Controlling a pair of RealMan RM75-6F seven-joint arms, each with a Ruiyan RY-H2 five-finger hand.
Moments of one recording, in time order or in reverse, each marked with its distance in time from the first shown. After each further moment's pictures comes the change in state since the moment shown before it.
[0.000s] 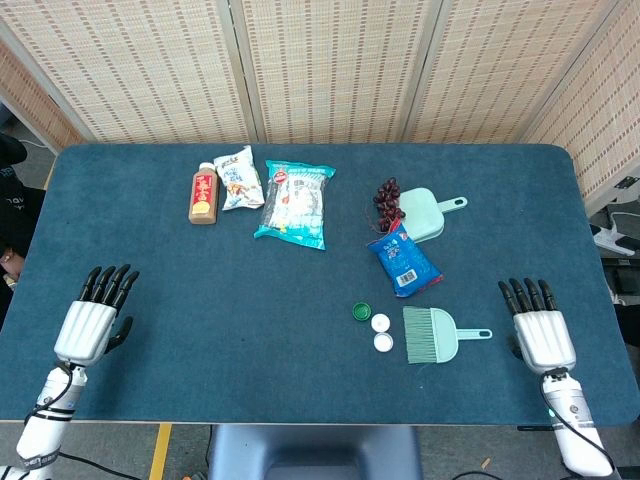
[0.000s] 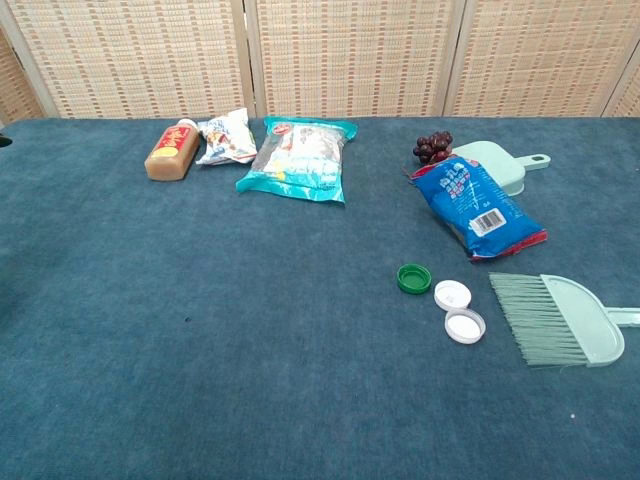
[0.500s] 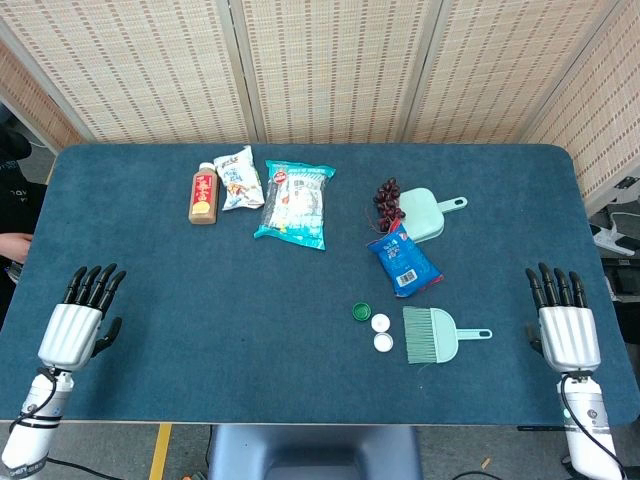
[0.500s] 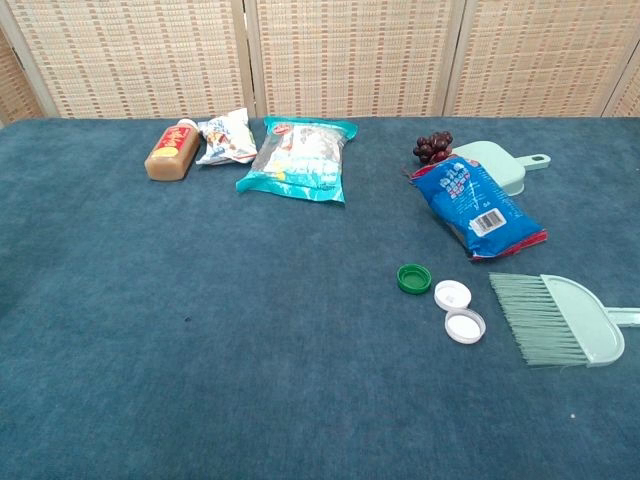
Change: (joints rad) left arm 0.029 0.042 0.000 -0.027 0.011 0.062 -0.023; right arm -0.030 0.025 0.034 -0.031 0.026 0.137 0.052
